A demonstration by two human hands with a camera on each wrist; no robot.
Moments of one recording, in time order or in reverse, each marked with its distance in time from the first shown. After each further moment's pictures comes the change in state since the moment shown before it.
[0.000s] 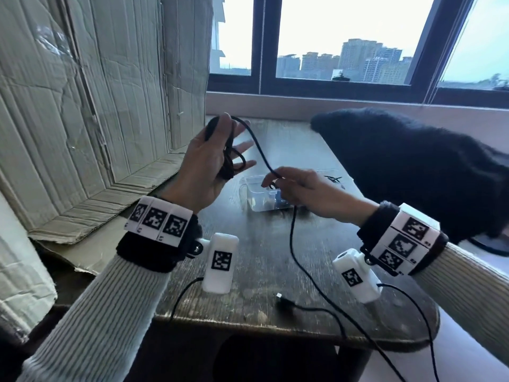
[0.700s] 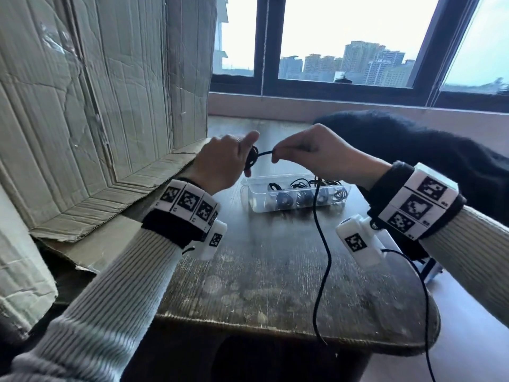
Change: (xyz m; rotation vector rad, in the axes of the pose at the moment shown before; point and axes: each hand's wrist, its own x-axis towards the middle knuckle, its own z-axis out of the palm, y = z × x) left_hand 0.041 -0.017 -0.018 1.555 -0.046 0.360; right_hand 0.015 -0.053 -0.035 -0.262 0.118 -0.108
